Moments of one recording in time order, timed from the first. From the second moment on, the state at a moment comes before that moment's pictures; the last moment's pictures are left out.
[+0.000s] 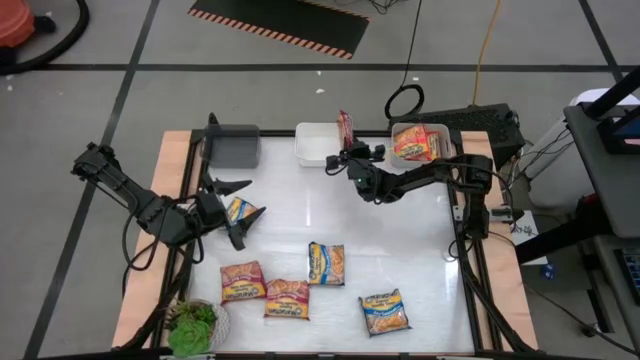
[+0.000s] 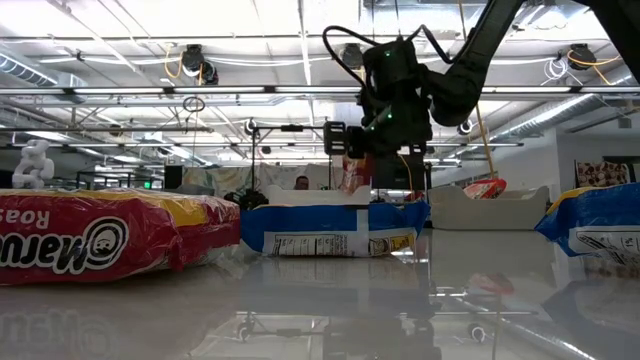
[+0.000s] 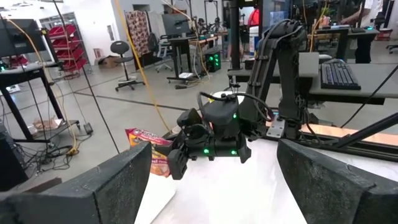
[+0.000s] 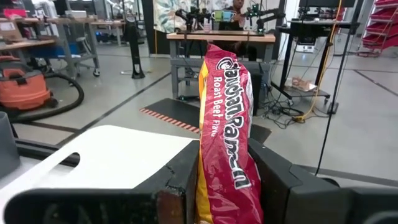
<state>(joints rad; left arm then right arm) -0.62 0.95 0.88 -0.05 -1.12 -0.04 -0.26 1.92 0.88 0.84 1.05 0.19</state>
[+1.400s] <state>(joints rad) -0.62 0.95 0.88 -0.05 -1.12 -0.03 -0.27 1.92 0.88 0.71 1.07 0.20</state>
